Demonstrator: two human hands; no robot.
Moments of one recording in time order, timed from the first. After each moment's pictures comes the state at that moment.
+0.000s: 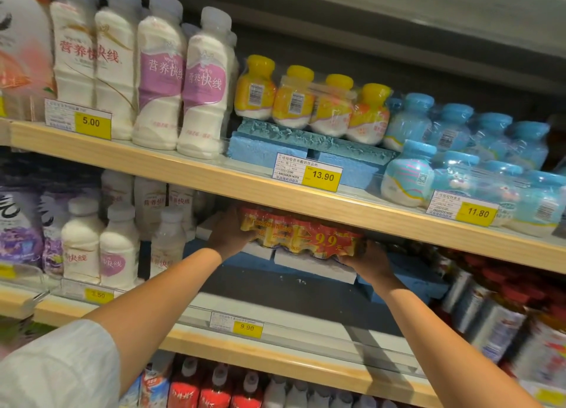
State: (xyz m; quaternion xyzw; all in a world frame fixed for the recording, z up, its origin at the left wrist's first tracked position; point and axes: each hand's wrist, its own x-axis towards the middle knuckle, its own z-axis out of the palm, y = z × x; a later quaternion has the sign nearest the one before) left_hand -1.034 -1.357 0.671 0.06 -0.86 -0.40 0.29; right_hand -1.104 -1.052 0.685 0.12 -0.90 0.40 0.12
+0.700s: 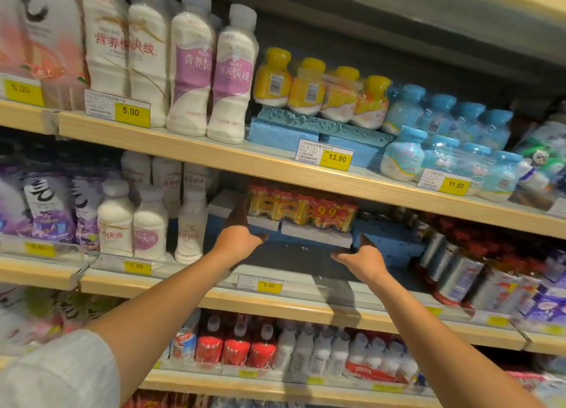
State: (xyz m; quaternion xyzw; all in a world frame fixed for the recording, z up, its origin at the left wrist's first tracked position) left_hand -0.950 -1.344 0.653 0.12 -0.89 -0.41 0.18; right_hand -0.983 -1.073 0.682 -0.02 -0.95 0.32 0.06
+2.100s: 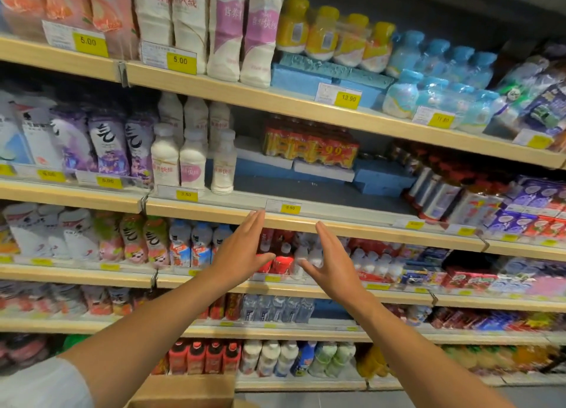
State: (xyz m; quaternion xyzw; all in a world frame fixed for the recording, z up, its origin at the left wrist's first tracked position) left_hand -0.742 -1.345 0.573 -0.07 -0.95 -0.27 0.17; right_hand -0.761 -1.116 0.588 0.22 -0.94 0.23 0.10
